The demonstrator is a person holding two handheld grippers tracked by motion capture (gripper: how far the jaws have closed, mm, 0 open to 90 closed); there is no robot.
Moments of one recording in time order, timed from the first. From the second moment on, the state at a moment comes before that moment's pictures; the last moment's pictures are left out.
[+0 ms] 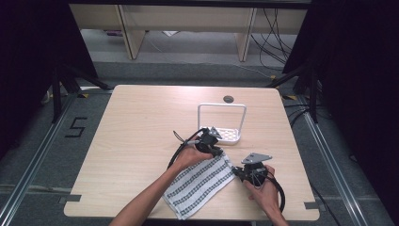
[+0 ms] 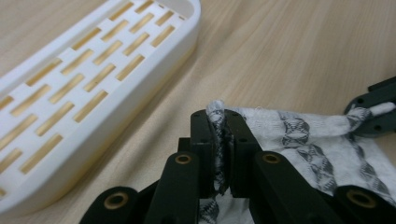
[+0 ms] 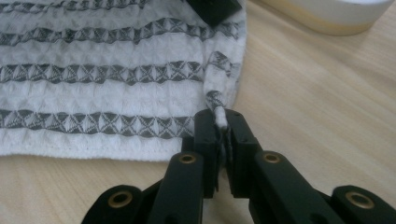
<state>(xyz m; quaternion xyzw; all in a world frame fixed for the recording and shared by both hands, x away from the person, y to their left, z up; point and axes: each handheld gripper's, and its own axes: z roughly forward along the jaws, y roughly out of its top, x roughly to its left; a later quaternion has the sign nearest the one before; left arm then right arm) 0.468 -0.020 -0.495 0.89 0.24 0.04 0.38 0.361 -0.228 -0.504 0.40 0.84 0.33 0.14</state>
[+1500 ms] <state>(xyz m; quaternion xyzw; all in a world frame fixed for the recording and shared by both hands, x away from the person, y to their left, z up) 0.434 0.047 -0.296 0.81 0.27 0.13 0.50 0.388 -0.214 -0.299 0.29 0.82 0.44 0.24</state>
